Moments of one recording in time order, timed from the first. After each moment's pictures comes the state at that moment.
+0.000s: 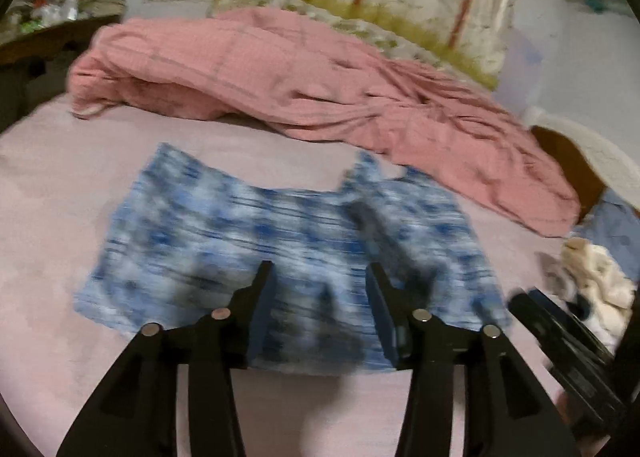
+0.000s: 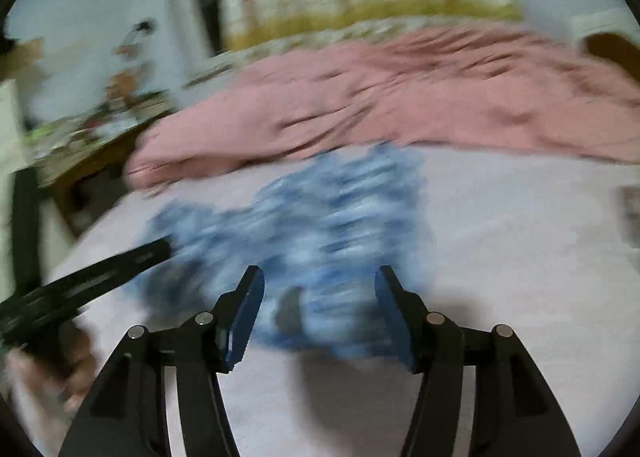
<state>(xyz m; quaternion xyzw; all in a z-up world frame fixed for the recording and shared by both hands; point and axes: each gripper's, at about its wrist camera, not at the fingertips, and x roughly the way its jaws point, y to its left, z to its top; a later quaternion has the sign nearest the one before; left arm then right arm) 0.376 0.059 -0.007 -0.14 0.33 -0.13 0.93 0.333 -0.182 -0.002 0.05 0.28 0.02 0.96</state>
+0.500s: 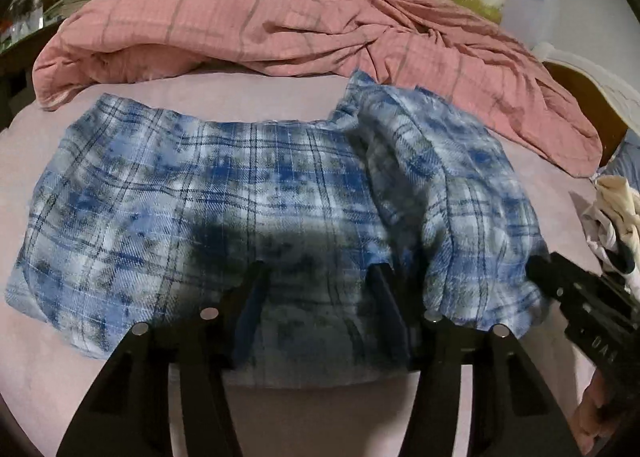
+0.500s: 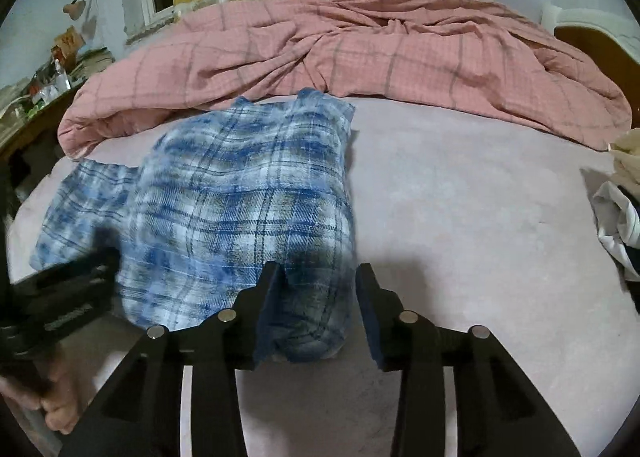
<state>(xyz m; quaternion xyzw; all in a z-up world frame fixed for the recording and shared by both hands) 0.410 0.005 -0.057 -0.05 0.40 -0.11 0.91 0.373 -0.197 -0.042 0.03 0.37 0.00 0.93</state>
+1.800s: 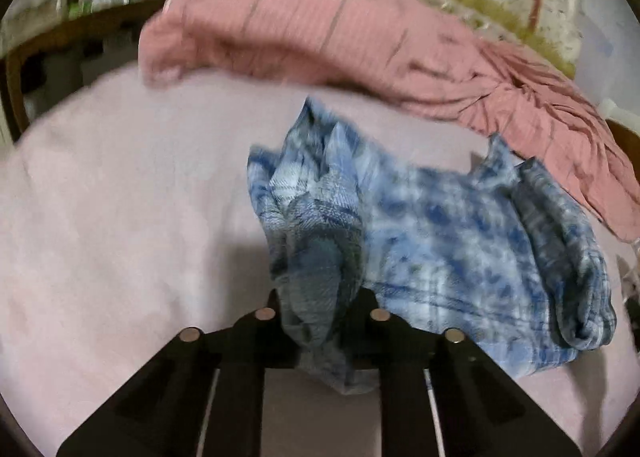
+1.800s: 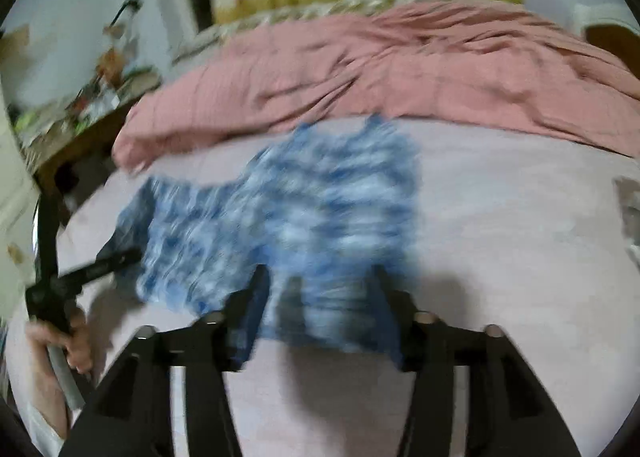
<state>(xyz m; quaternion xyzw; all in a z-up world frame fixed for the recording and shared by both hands) 0.407 0.130 -0.043 -0.09 0.36 0.02 0.93 0.343 -0.203 -0.001 0.08 0.33 0.05 0.94</state>
